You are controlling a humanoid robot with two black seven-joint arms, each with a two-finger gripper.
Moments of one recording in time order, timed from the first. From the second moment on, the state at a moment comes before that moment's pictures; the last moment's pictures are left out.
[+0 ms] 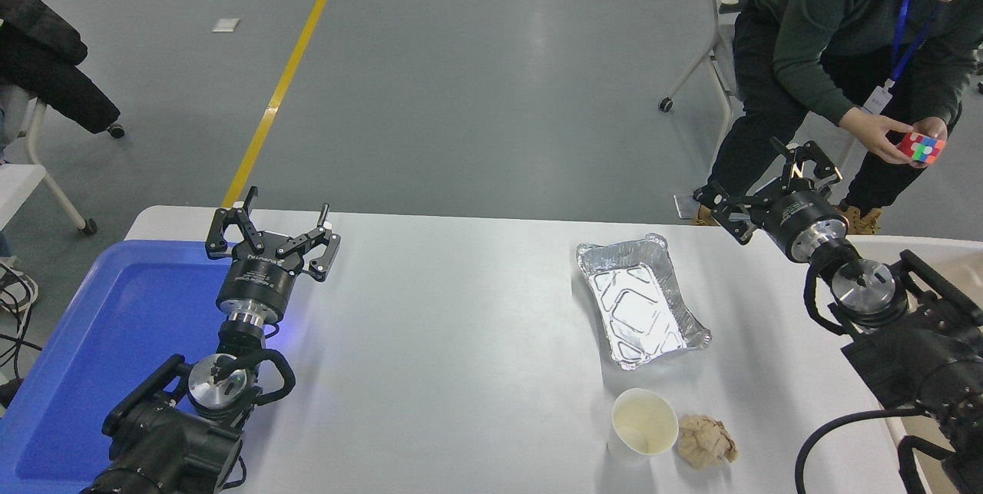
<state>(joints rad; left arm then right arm) -0.46 0.07 -1.20 -0.58 -0.23 -0.67 -0.14 0.69 -0.26 1.02 0.41 0.06 0.38 -0.06</state>
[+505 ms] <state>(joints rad) -0.46 0.07 -1.20 -0.58 -0.23 -0.67 -0.15 0.70 -0.26 1.00 0.42 0.05 0.38 -0.06</state>
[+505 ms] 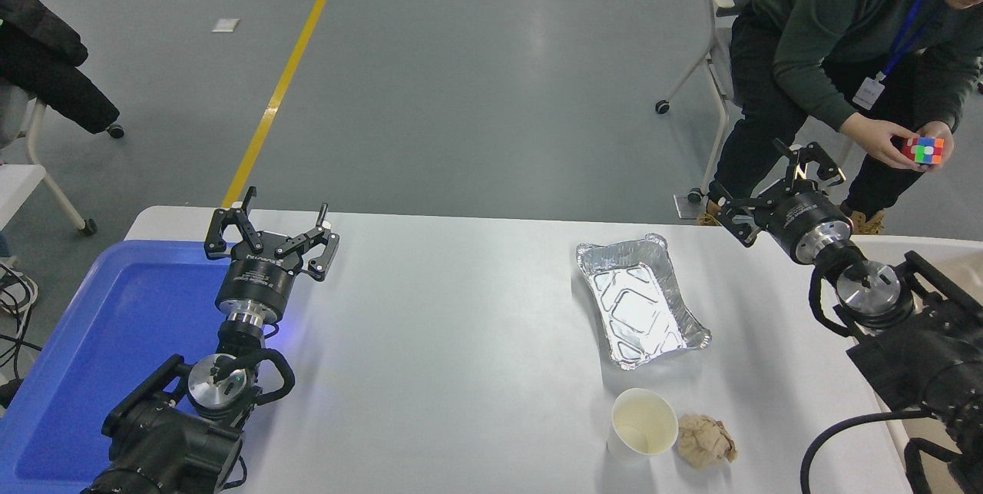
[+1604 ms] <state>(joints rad) -0.46 0.07 -1.20 -0.58 -0.23 -0.67 -0.15 1.39 -0.77 -0.21 0.85 -0.11 0.35 -0.06</state>
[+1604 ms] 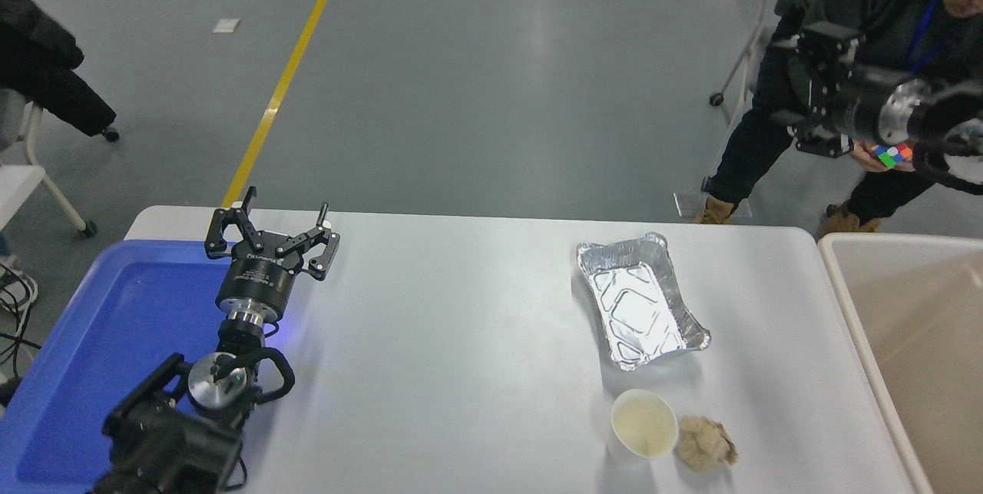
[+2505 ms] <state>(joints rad) -0.46 0.07 -1.19 -0.58 -0.23 -0.67 -0.15 2.34 -0.50 -1.21 1.62 -0.23 0.36 -0.01</state>
